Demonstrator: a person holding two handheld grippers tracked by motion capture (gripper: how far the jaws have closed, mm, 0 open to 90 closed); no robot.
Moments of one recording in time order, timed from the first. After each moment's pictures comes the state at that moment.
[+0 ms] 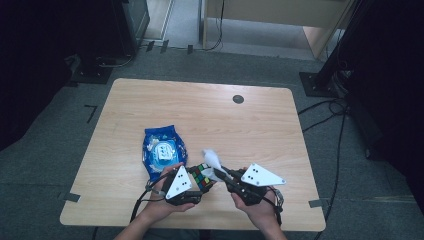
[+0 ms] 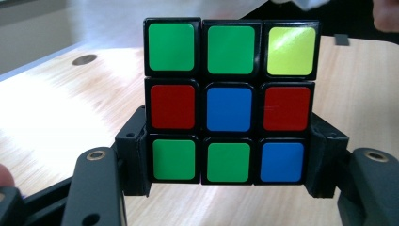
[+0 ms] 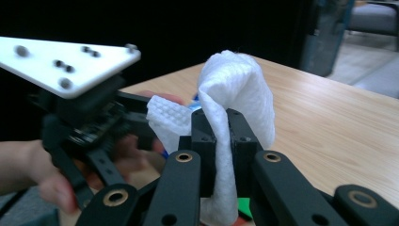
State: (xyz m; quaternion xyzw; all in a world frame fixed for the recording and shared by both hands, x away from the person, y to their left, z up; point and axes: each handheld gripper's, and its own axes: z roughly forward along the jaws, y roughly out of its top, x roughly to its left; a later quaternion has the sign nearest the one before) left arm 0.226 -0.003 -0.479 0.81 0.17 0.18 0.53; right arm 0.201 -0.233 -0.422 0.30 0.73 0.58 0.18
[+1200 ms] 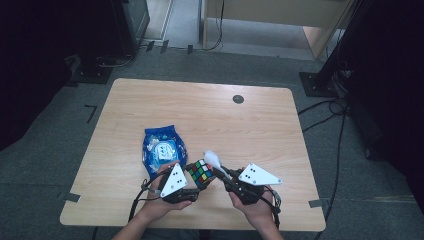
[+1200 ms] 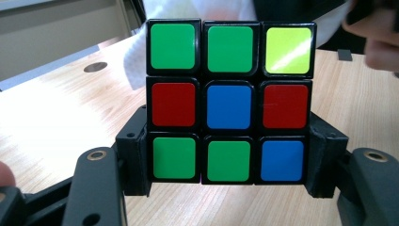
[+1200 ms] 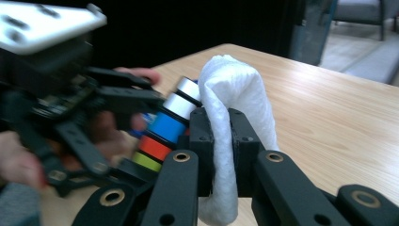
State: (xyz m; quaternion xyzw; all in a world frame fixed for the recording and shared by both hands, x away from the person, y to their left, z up) left arm 0.231 0.008 -0.472 0.80 0.18 0.18 0.55; right arm 0.206 -0.233 -0.433 0.33 0.73 0.57 0.18
